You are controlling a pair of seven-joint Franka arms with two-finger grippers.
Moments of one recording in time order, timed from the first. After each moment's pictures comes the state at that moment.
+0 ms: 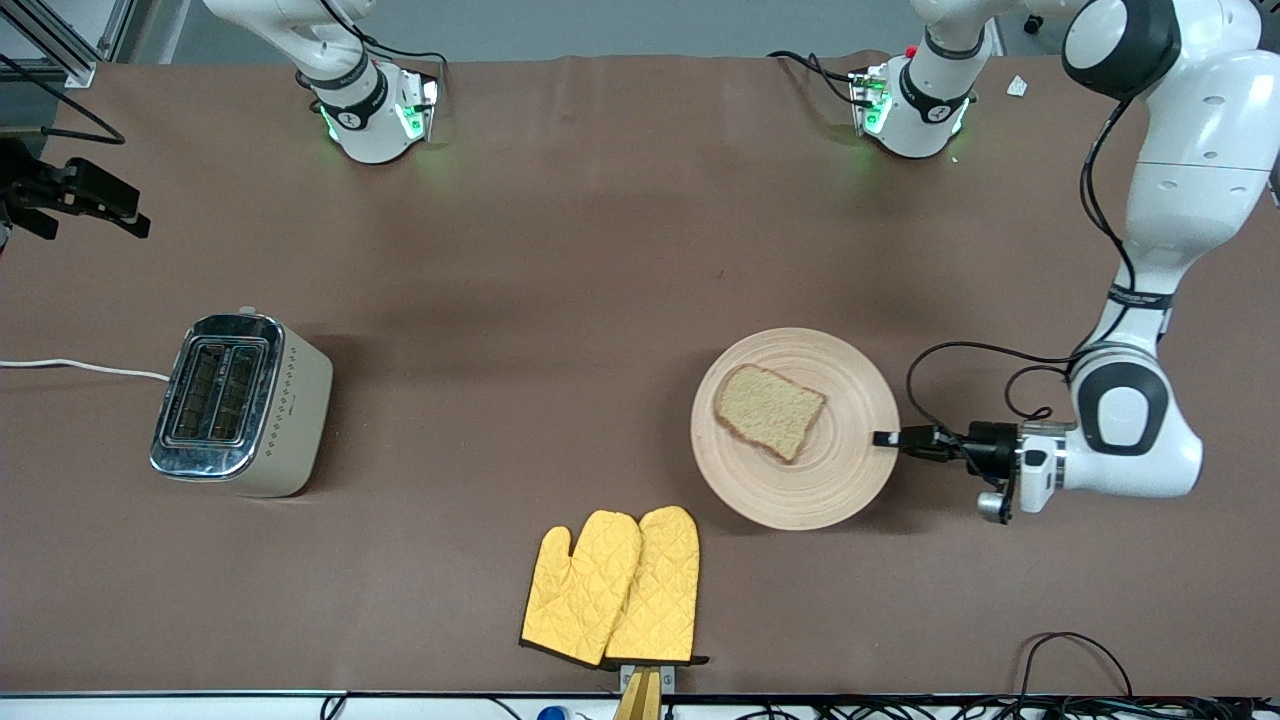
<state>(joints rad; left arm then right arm) 0.25 0.86 -0.34 -1.43 -0.83 1.86 0.53 0.01 -0.04 -0.04 -1.53 0.00 1.42 -0.03</state>
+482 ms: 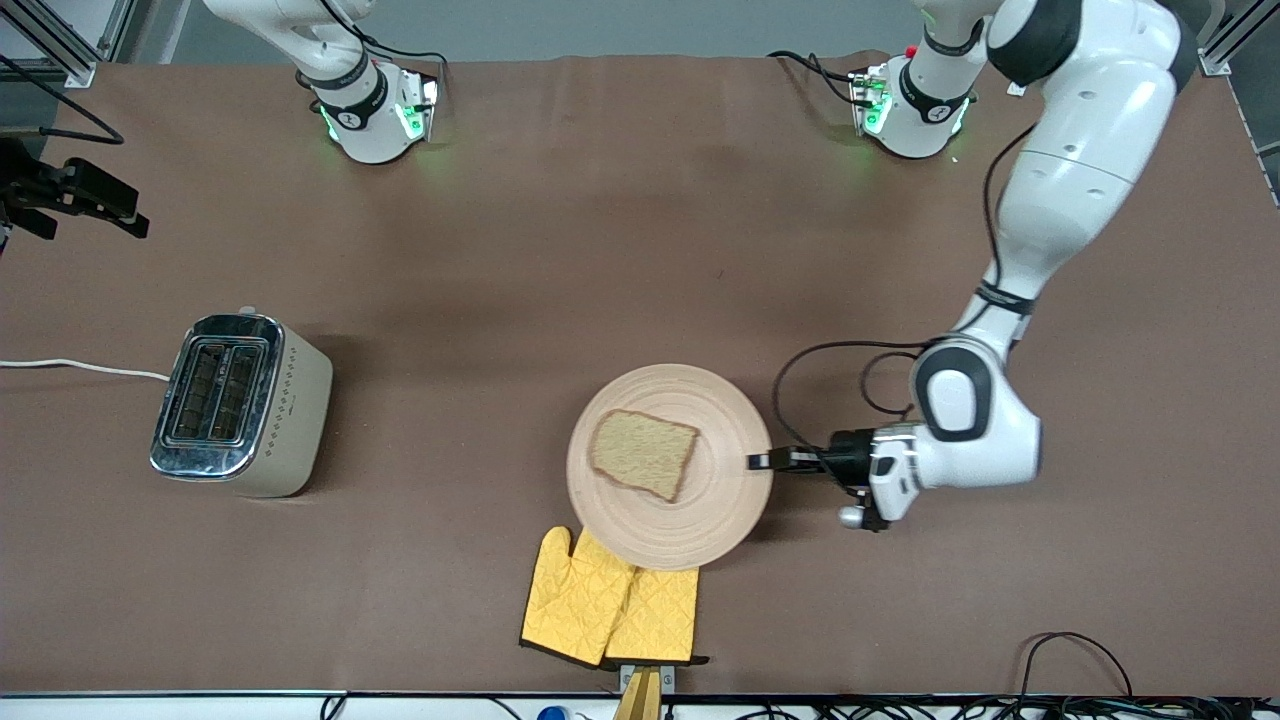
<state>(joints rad) -0.06 0.86 -0.35 -1.43 -0.99 2.24 0.34 0.01 -0.04 -0.04 -1.53 0.00 1.42 -0.03</state>
